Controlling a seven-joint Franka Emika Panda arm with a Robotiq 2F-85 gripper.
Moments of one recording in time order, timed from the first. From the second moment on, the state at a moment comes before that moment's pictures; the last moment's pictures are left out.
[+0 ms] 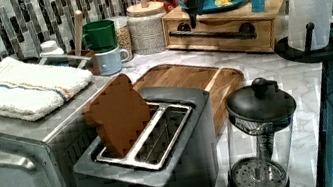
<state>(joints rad) -0.20 0.04 -0.25 -2.39 -0.13 1.07 -1.21</state>
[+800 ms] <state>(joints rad) -0.26 0.12 -0.25 -2.54 -0.02 1.35 -1.24</state>
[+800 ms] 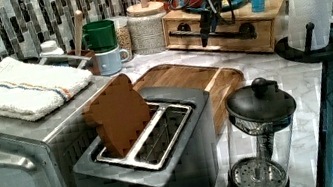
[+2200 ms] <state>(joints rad) -0.27 0.21 -0.20 -2.50 -0.03 1.43 -0.97</state>
